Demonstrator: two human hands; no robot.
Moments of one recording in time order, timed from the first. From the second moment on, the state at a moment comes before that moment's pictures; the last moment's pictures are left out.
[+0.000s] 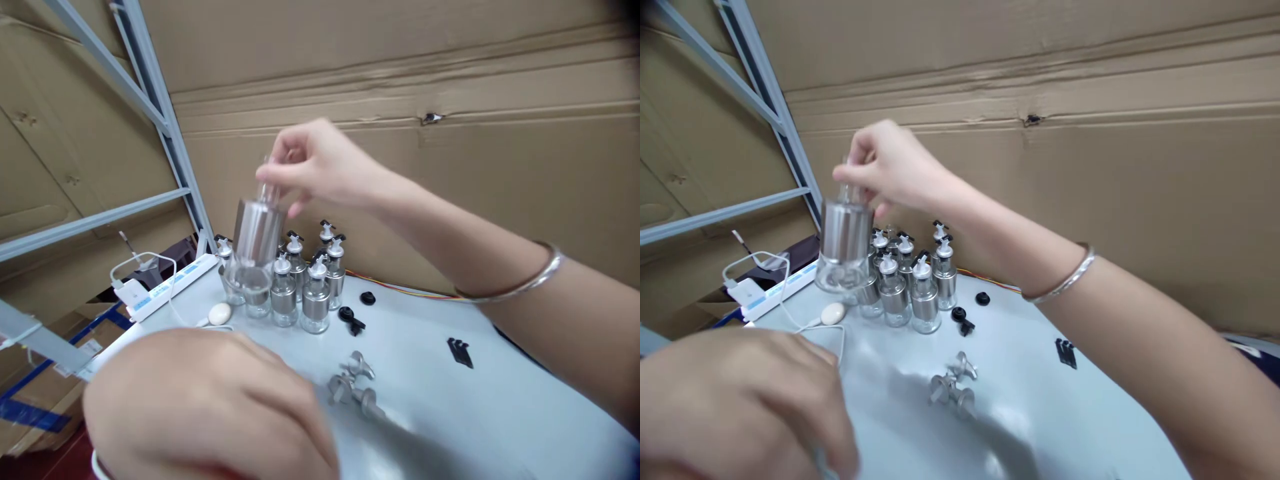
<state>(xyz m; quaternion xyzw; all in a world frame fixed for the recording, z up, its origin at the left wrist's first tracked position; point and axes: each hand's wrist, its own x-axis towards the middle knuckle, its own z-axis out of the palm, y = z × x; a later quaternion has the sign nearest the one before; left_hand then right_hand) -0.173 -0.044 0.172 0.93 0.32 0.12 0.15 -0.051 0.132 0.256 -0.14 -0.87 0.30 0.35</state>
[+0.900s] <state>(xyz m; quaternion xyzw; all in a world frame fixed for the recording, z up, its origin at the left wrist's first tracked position) -0.236 0.101 0.130 0.65 0.67 0.35 0.06 -0.089 0.172 0.176 -0.22 -0.98 0.00 -0.01</state>
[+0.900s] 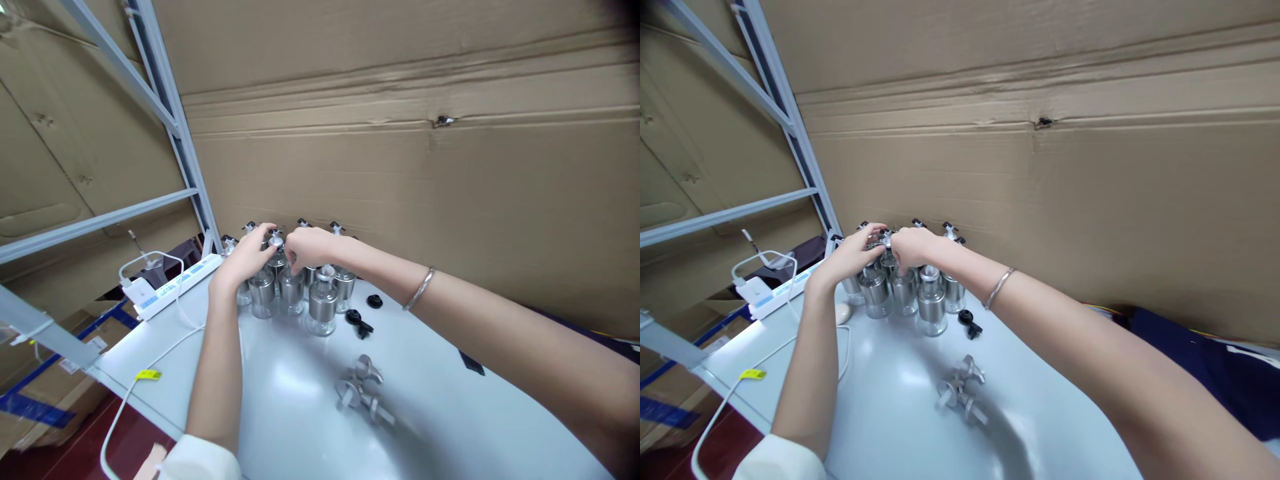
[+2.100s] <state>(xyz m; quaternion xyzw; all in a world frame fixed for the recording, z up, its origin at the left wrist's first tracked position) -0.342 0.199 0.174 0.48 0.83 0.27 0.07 -0.141 0.217 0.216 -0.33 -0.92 -0.02 0.23</state>
